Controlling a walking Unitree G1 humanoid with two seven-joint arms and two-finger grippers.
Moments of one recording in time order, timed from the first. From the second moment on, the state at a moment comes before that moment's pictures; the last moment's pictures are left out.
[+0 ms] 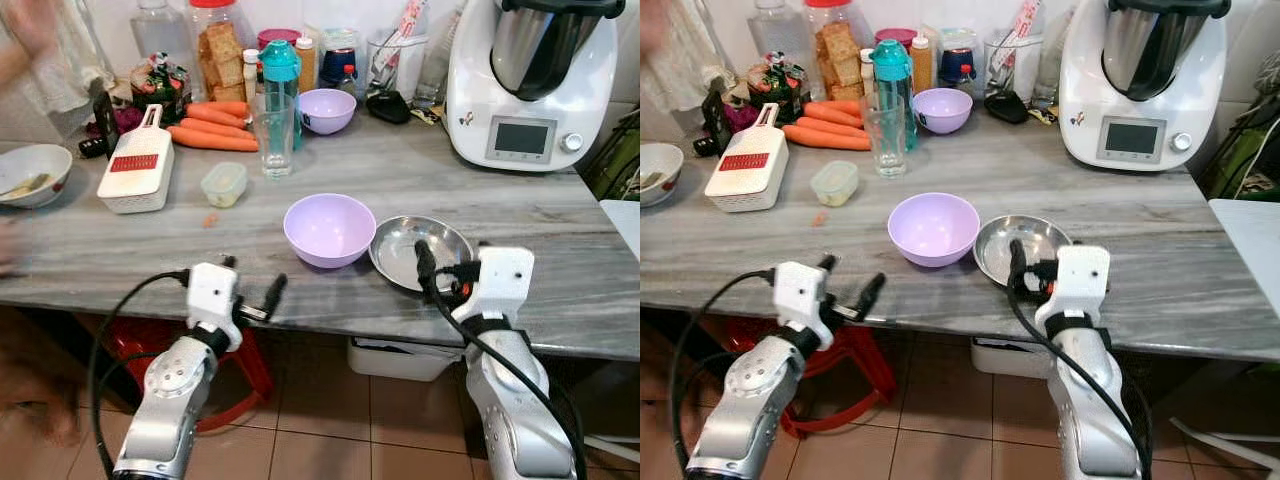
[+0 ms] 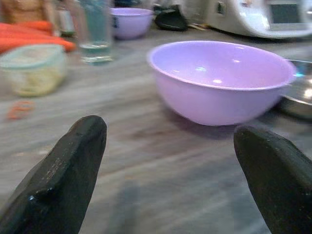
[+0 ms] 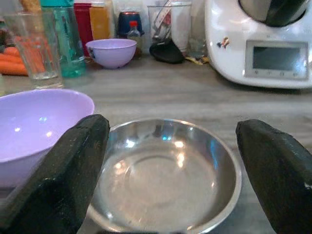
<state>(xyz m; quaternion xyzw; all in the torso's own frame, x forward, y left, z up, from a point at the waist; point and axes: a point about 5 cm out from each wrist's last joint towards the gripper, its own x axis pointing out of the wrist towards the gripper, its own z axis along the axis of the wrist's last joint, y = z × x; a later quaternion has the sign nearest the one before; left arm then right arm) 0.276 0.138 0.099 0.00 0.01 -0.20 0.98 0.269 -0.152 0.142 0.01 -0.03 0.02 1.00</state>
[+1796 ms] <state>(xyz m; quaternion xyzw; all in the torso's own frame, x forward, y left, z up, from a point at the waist) 0.264 0.163 0.081 0.02 0.05 -0.17 0.98 0.297 -0.103 0.120 0.08 0.11 0.34 0.93</state>
